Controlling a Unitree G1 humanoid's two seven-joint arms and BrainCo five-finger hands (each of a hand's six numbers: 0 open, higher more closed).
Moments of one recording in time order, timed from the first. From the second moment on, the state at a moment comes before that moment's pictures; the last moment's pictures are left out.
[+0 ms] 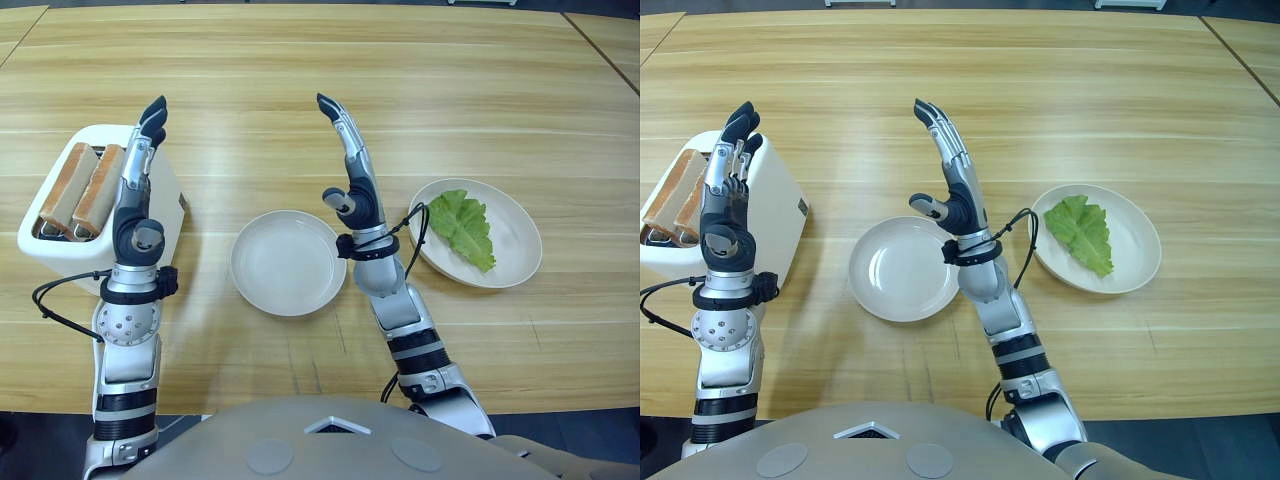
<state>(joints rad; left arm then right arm) 0.16 0.16 0.06 -0.33 0.17 -0.57 -0.01 -0.15 -0.06 0.23 0.07 -0.48 -0.54 -0.26</state>
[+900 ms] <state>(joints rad) 0.27 0.74 0.74 -0.37 0.52 -0.24 -0.21 -0.16 -0.07 0.23 0.07 -0.48 -0.54 -0.26</state>
